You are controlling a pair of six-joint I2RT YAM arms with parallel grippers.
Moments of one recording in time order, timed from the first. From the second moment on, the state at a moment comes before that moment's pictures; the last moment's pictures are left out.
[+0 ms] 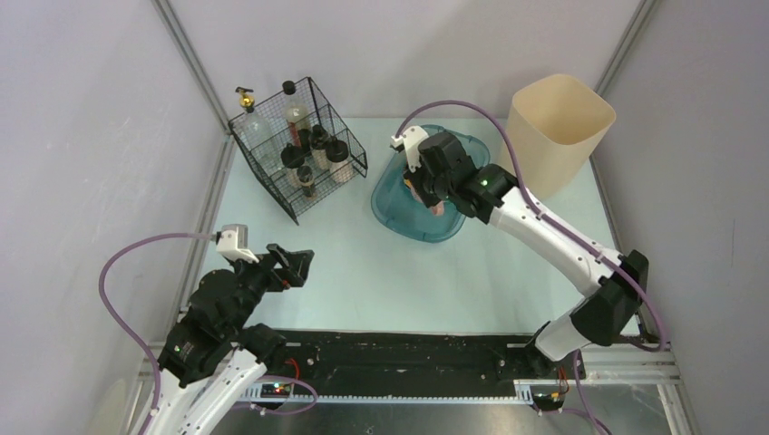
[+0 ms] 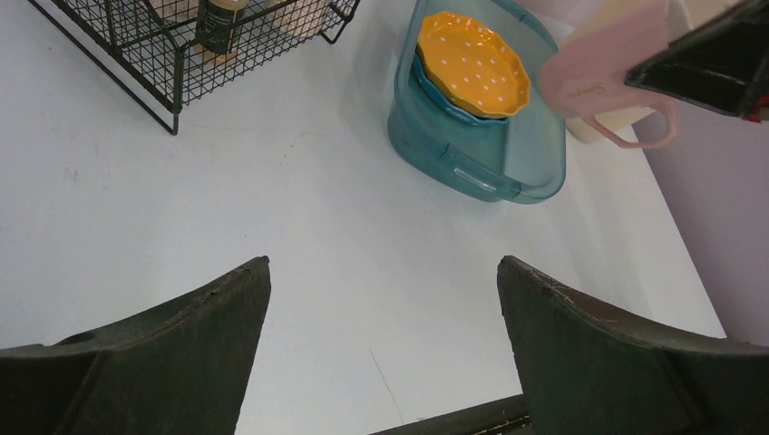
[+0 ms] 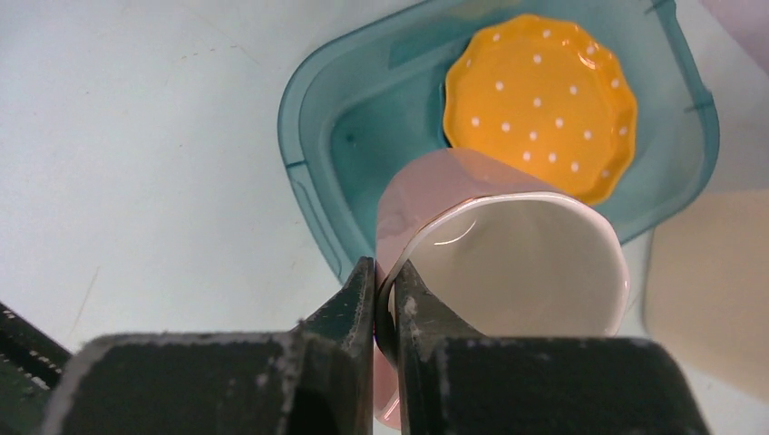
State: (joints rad) left arm -0.54 0.20 0.67 -0.71 -0.22 -0.54; right arm 0.80 1.51 1.55 -0.71 0.21 -0.05
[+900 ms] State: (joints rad) left arm -0.54 0.20 0.67 -0.71 -0.22 -0.54; right arm 0.65 1.90 1.61 -0.58 -0.18 -0.48
